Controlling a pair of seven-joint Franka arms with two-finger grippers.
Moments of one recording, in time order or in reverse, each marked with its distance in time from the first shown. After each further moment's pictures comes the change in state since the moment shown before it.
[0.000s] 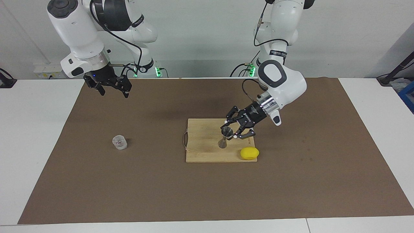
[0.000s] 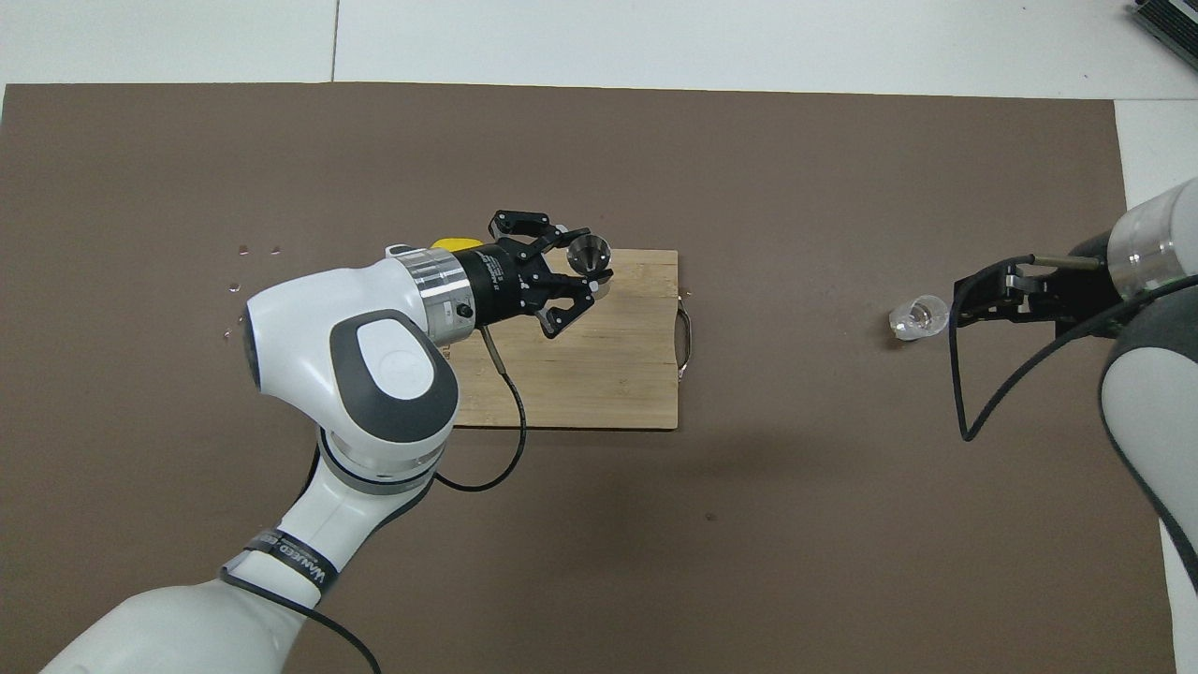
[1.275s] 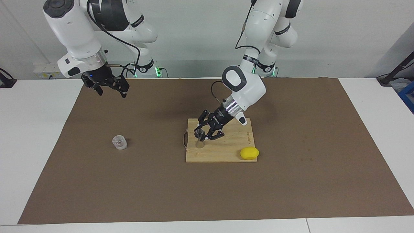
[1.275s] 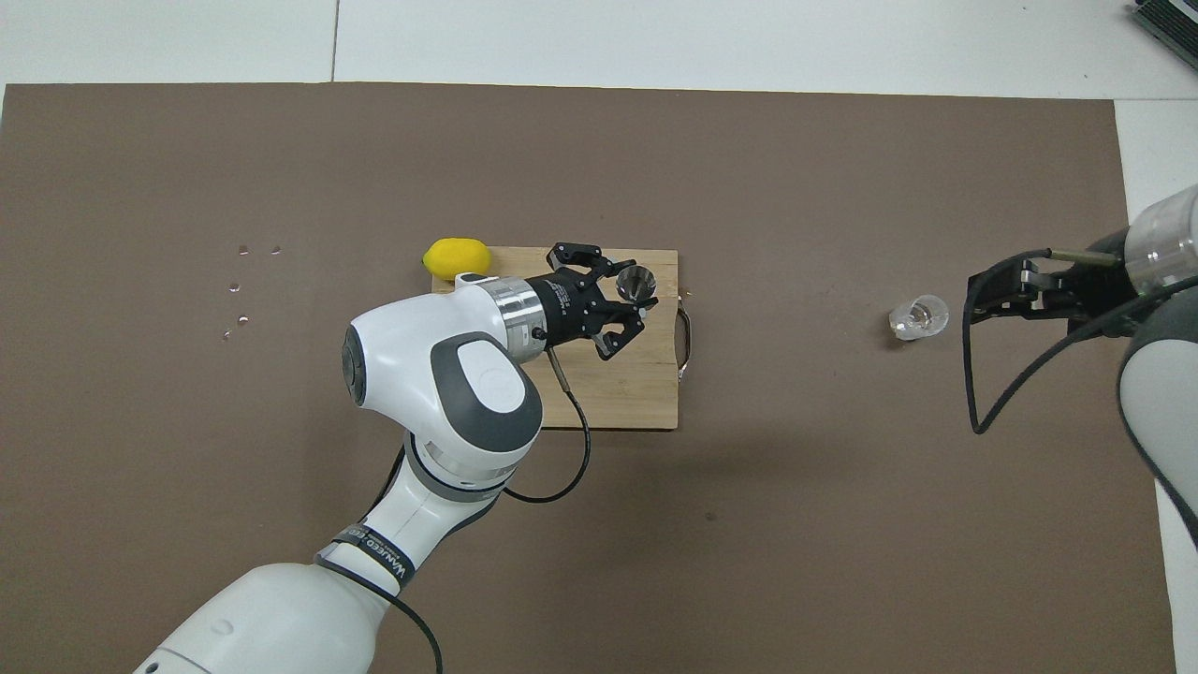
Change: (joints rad) left arm -0.071 0.111 0.002 0.061 -0.029 0.040 0.001; right arm -0.017 0.003 -0.008 0.002 0.000 0.001 0.042
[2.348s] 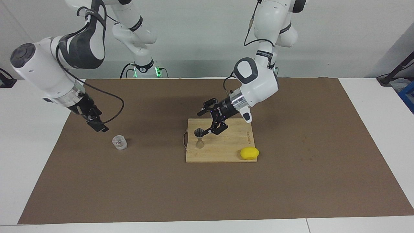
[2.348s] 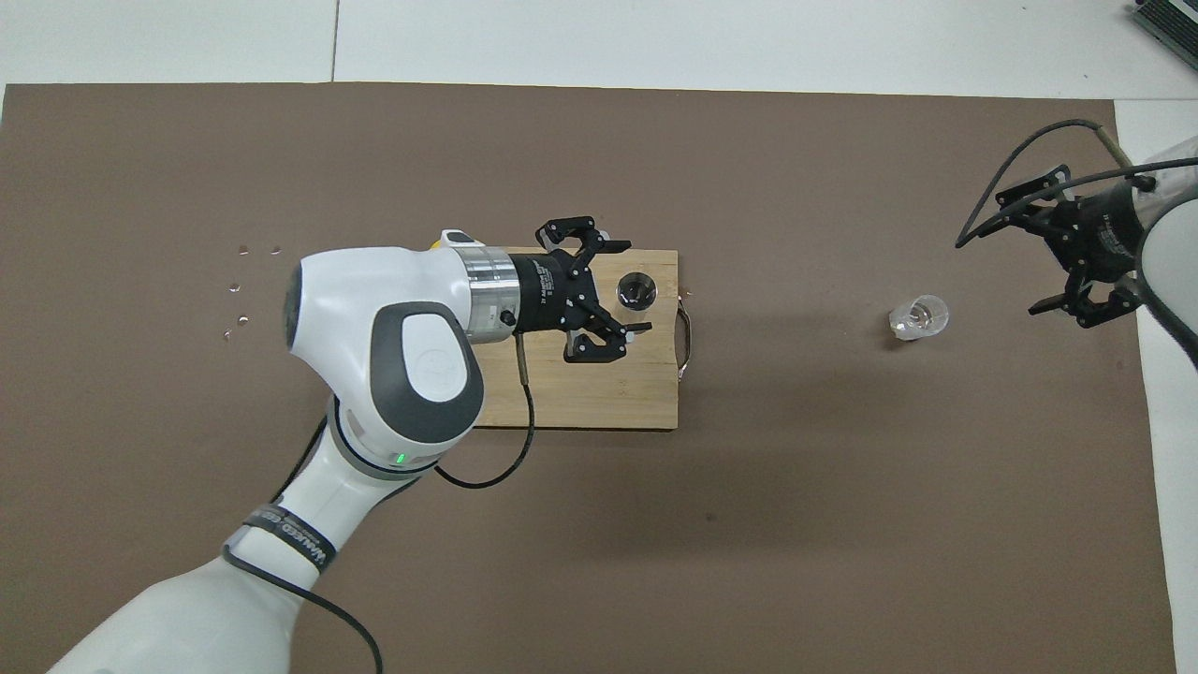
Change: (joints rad) left arm 0.115 -0.121 0.018 0.008 0.300 -0.316 -0.002; right arm -0.157 0.253 -0.005 0.077 0.168 0.146 0.646
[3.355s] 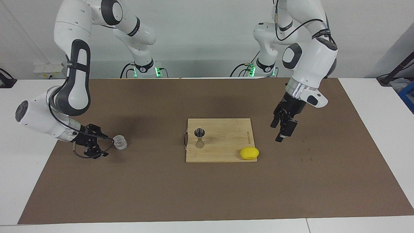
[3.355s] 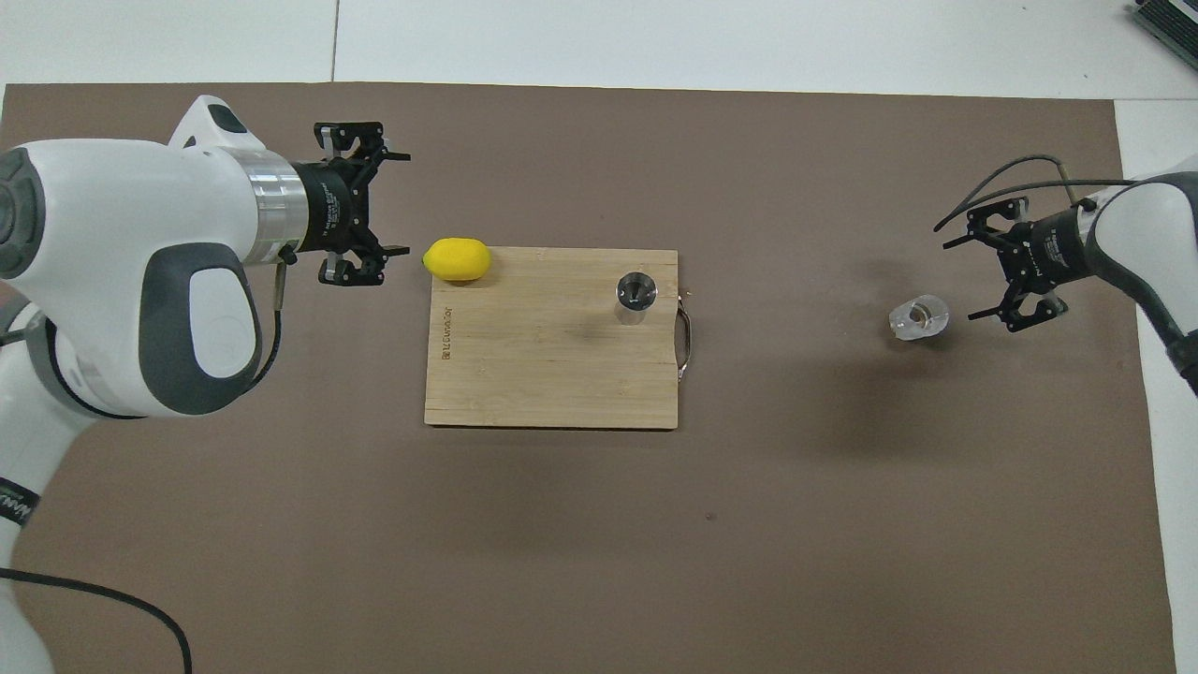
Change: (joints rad) left arm 0.243 -0.148 0.035 0.018 0.991 0.011 0.002; right arm -0.121 0.257 -0.001 -0.046 0.207 0.159 -0.025
